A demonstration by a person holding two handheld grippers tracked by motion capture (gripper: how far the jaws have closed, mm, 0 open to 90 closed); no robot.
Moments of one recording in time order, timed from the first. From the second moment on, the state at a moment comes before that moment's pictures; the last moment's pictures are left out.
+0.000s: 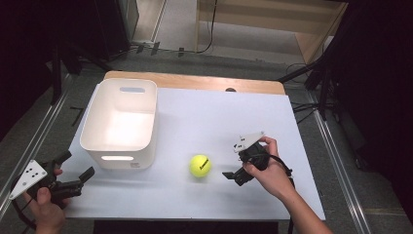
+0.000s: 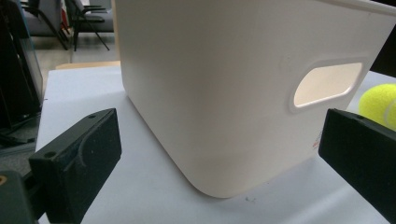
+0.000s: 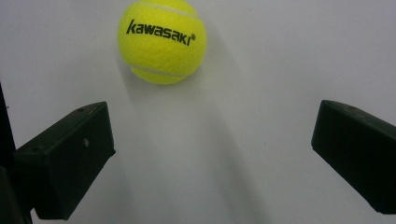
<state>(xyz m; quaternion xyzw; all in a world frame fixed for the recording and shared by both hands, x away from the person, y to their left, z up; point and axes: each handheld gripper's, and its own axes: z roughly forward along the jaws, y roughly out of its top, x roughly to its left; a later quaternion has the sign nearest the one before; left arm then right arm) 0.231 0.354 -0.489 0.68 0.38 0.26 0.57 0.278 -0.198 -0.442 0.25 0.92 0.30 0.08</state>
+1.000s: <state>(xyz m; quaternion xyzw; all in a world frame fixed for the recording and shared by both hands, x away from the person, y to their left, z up) 0.231 0.354 -0.489 0.68 0.38 0.26 0.57 0.289 -0.162 -0.442 0.21 0.95 0.23 0.05</state>
